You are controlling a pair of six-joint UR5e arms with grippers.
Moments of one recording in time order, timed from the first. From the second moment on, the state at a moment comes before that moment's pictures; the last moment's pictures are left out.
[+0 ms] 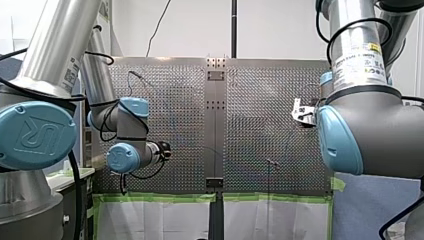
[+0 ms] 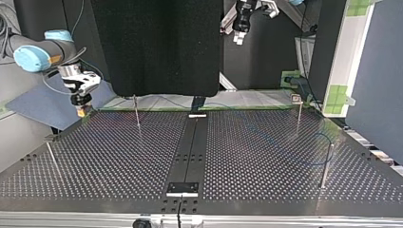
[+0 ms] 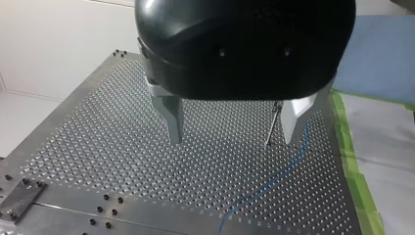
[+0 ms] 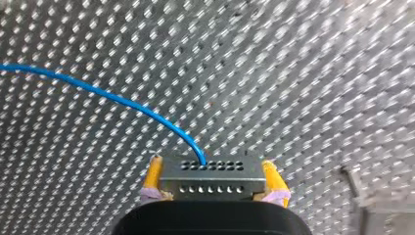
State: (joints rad) left arm -0.63 -1.85 -2.59 -1.91 -1.99 -1.76; right arm 1.60 -1.11 1.70 -0.44 1.19 1.72
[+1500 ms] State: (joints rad) left arm -0.59 -1.85 -2.59 -1.96 -2.00 -1.70; right arm 1.51 -1.20 1.67 -0.49 1.16 1.77
